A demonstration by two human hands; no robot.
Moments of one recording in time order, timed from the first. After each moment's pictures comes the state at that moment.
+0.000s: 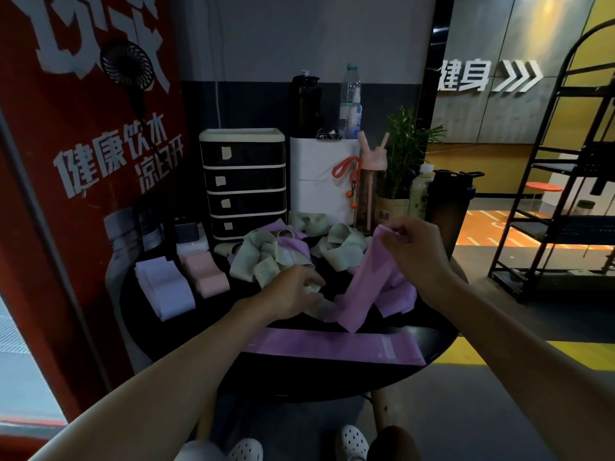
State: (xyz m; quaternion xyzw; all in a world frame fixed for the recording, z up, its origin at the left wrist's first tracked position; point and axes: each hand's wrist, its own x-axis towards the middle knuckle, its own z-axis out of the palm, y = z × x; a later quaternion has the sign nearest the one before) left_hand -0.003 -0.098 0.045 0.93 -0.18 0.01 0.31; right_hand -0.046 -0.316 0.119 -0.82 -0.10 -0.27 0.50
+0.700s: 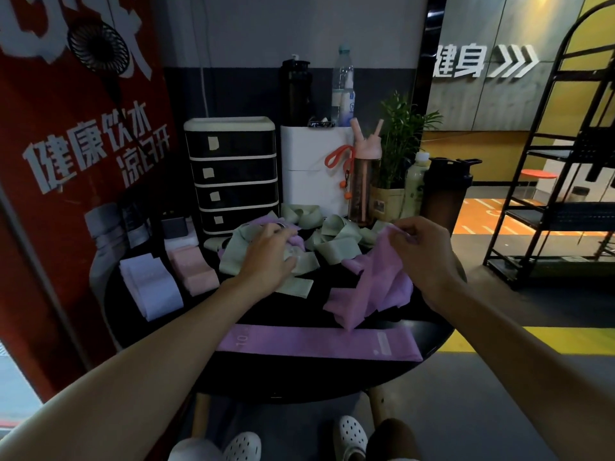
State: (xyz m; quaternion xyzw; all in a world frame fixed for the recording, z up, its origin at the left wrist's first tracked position) left_hand 0.022 -0.091 0.062 0.94 -0.13 0.20 0.26; right_hand -0.037 -0.335 0.097 -0.80 -0.05 -0.30 0.51
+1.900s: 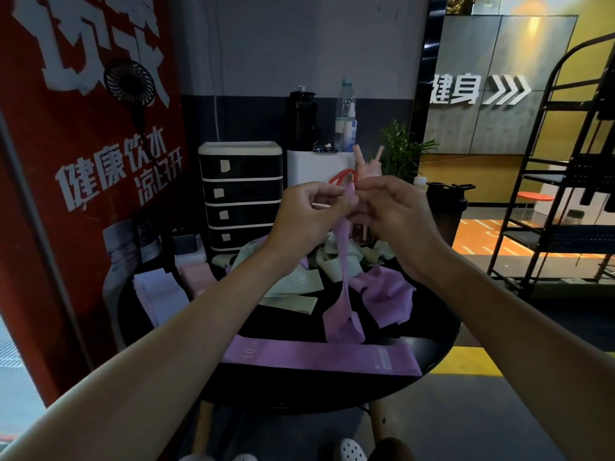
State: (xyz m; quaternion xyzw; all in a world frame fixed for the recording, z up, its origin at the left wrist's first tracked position) left_hand -0.057 -0.140 0.179 0.72 -0.20 0.19 0.64; right_hand -0.064 -0.284 0.184 -0.67 -0.19 -0.20 0.69
